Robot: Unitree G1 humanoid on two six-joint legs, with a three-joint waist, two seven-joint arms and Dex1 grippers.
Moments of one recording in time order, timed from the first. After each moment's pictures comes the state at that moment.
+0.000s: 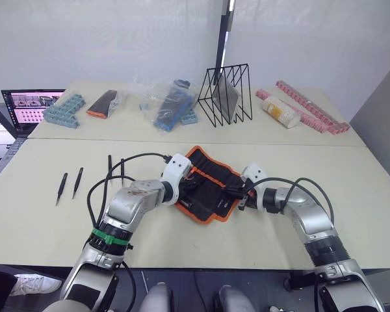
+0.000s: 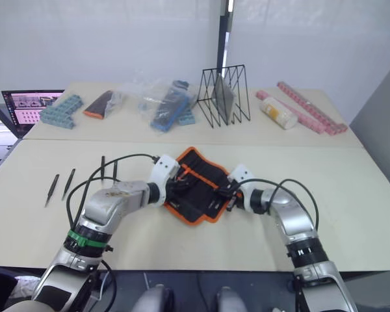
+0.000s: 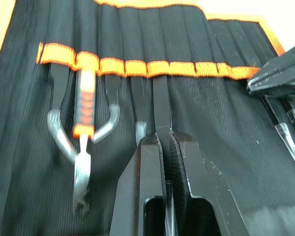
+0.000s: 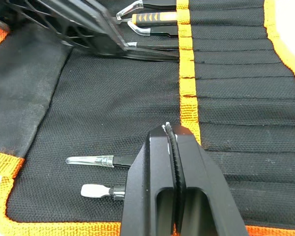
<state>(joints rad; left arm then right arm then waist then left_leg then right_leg) -0.62 0.31 -0.24 0.04 -0.30 0.87 -0.47 -0.49 -0.46 0.14 0.20 0.17 0.37 0.92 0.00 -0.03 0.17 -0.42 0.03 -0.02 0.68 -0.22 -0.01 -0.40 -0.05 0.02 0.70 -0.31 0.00</state>
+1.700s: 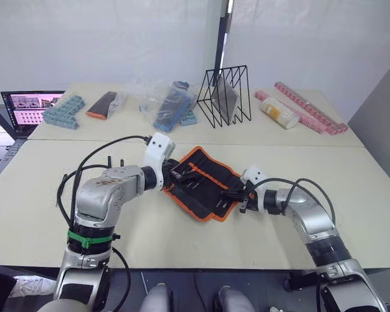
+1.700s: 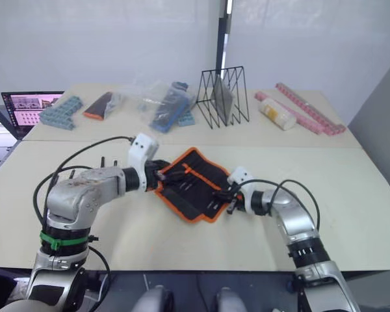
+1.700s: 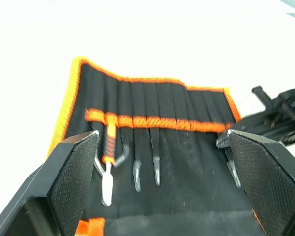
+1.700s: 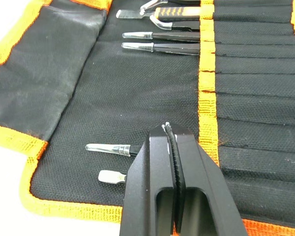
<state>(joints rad) -0.60 0.38 0.03 -0.28 -0.40 1.12 -0.55 -0.49 -0.47 0.14 0.22 0.21 0.37 0.97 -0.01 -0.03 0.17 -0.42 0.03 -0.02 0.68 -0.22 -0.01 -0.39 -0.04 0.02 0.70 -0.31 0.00</state>
